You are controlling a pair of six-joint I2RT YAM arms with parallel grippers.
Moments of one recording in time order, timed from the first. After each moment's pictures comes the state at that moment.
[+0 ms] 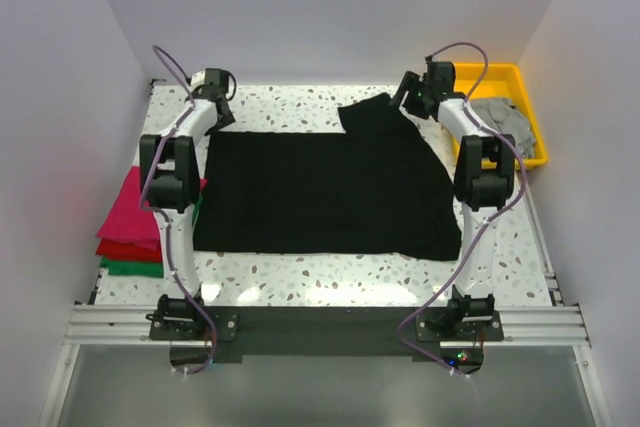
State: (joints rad) left arm -0.06 2.26 1.84 -0.51 -0.41 -0.55; right arm 0.05 2.29 1.87 -0.26 -0.18 0.44
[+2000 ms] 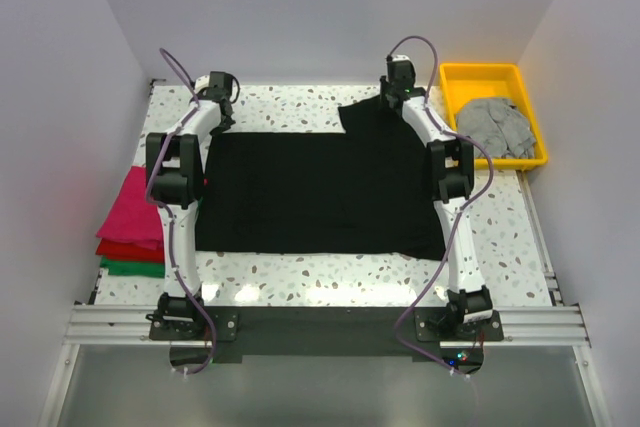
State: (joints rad) left arm -0.06 2.36 1.90 -0.54 -0.45 -0.53; right arm 0.19 2.67 2.39 -0.42 0.17 0.15
